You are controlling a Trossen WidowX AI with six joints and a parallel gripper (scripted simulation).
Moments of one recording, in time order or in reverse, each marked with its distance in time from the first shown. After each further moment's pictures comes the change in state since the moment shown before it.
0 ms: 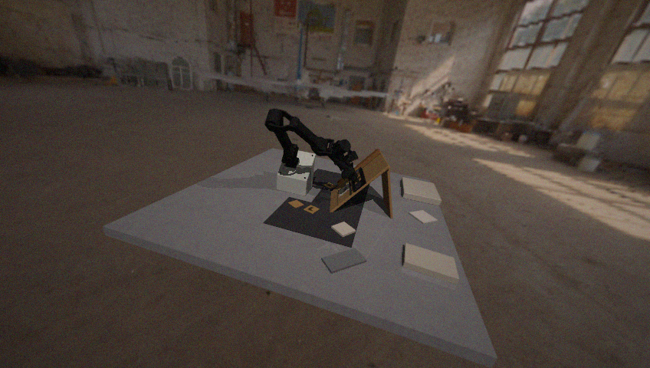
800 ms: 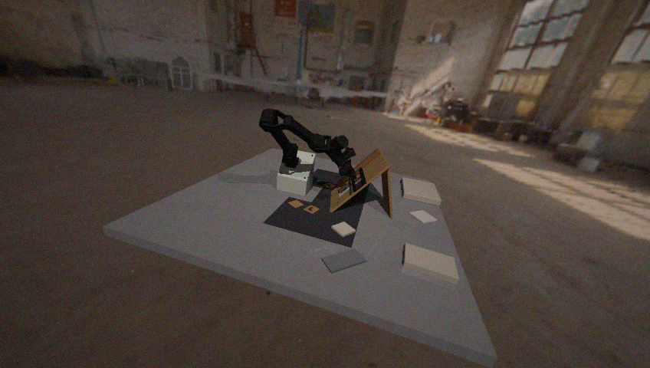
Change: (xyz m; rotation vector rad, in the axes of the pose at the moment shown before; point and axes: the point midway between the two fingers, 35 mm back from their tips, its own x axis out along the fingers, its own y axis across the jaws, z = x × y) arm -0.020 -0.001 0.002 0.001 0.001 0.001
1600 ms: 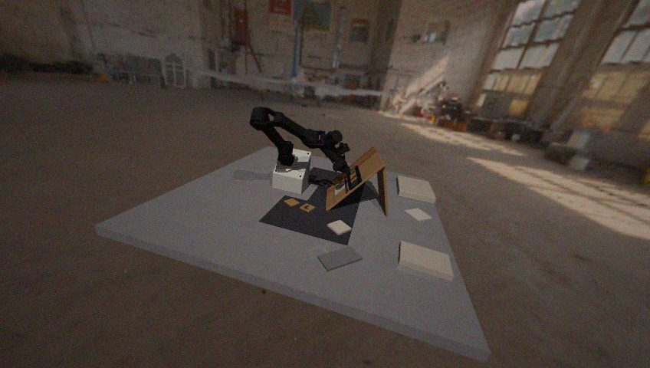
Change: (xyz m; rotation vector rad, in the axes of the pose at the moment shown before) arm -0.016 -0.001 0.003 0.000 0.000 0.001
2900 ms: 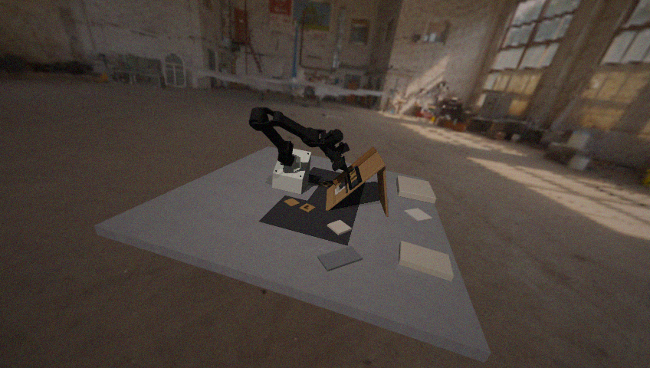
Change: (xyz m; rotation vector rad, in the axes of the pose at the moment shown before) arm -0.005 0.001 -0.003 -0.002 0.044 0.017
